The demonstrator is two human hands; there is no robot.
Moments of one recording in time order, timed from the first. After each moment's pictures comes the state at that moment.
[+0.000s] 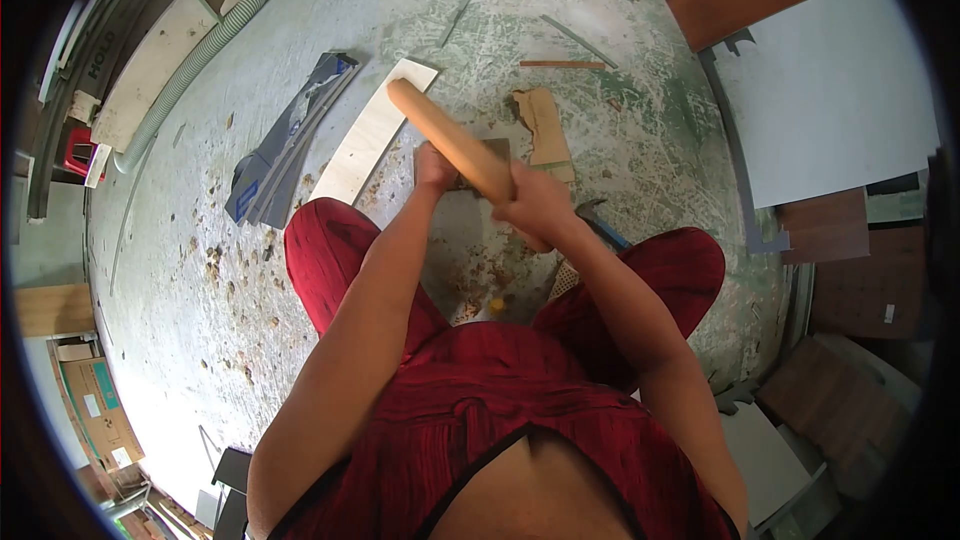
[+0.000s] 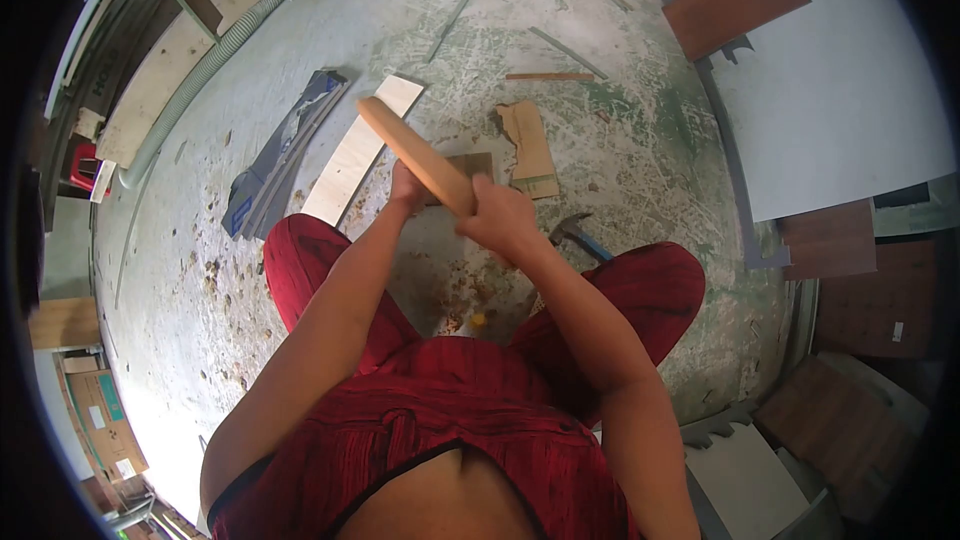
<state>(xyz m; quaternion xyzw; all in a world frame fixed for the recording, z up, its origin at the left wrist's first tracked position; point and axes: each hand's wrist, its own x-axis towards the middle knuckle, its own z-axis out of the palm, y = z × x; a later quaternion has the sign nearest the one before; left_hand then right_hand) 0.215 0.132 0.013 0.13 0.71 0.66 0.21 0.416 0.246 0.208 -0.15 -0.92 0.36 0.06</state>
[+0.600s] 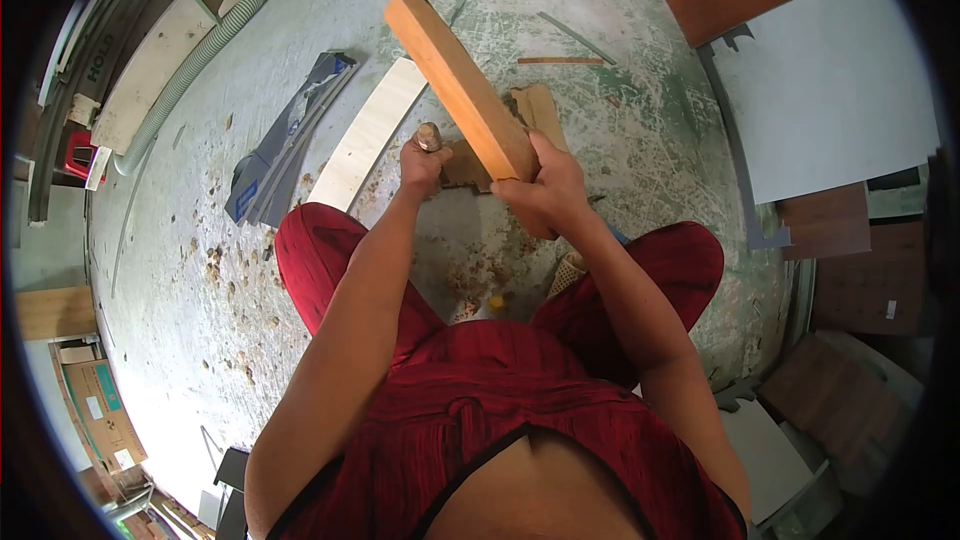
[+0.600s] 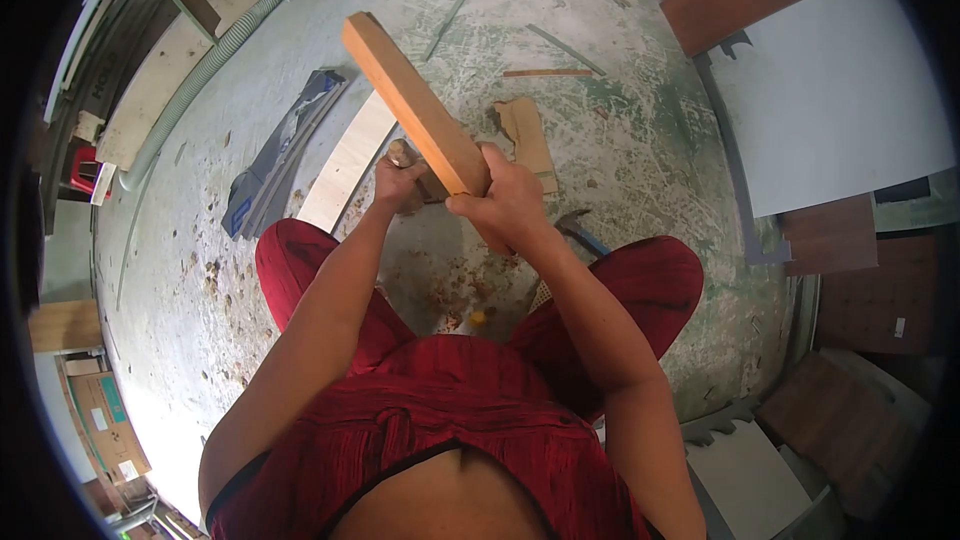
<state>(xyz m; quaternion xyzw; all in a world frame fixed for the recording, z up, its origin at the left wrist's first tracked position) 0.234 0.114 0.080 0.12 0.75 0.62 0.19 0.421 0.261 0.231 -0.14 -0.83 0.52 0.16</state>
